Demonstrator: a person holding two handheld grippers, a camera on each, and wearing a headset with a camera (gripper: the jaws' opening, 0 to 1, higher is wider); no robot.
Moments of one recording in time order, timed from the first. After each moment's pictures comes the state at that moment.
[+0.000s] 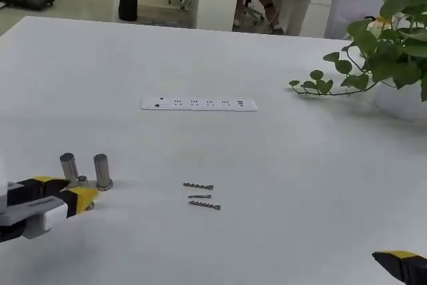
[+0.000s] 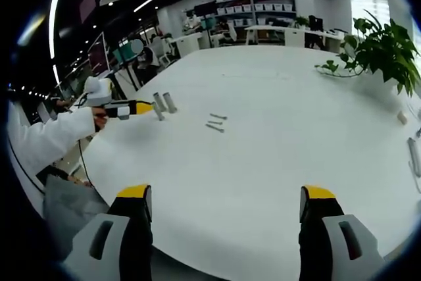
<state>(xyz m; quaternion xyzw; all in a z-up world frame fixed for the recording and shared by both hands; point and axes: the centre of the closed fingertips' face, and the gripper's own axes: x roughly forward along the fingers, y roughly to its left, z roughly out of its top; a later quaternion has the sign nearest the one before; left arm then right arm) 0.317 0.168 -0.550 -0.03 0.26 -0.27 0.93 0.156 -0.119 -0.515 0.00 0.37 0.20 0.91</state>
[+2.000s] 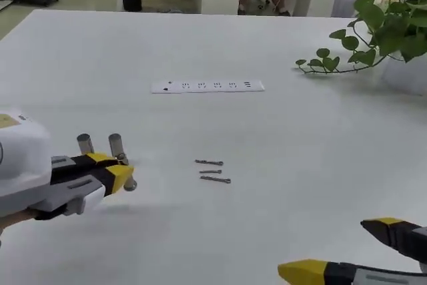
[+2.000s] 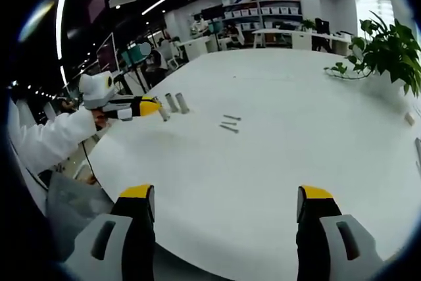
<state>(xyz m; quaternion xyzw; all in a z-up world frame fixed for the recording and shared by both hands) 0.264 0.110 -0.510 0.05 0.20 -0.38 0.90 0.145 -0.096 -0.517 0.01 0.36 0.22 0.91</state>
